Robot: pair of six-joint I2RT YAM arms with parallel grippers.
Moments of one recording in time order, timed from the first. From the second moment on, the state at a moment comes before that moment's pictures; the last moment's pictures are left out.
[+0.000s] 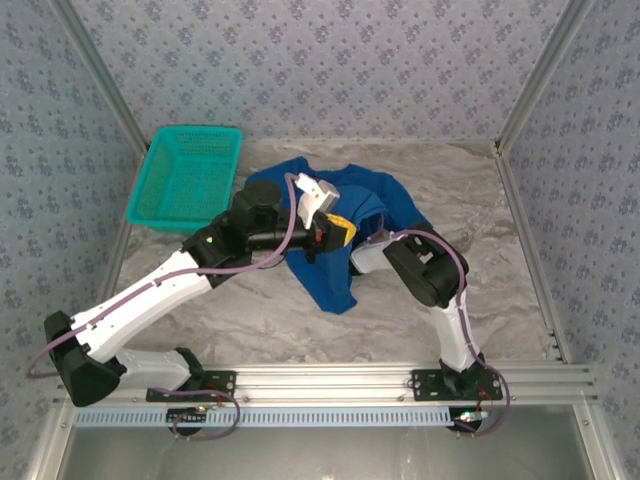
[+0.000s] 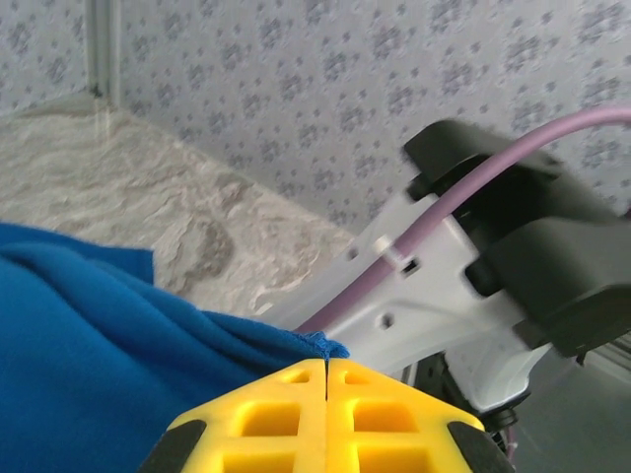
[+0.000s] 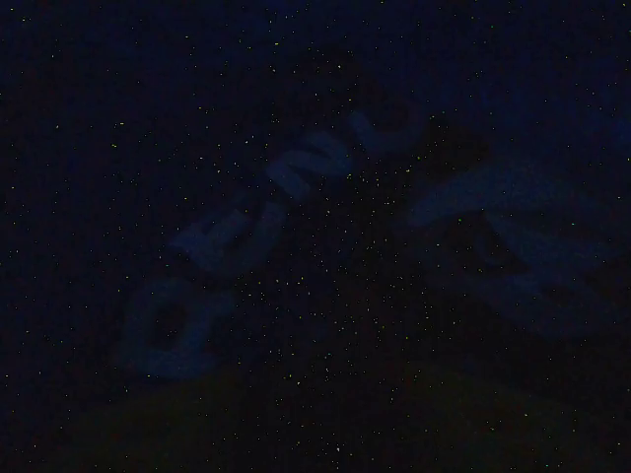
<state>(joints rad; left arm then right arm) -0.91 1.24 1.26 -0.25 0.44 -0.27 0.73 2.12 1.13 0.37 0.36 0.33</state>
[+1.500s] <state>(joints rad) -1.00 1.26 1.27 -0.16 0.48 -0.28 0.56 2.35 1.78 -0.30 0.16 0.55</state>
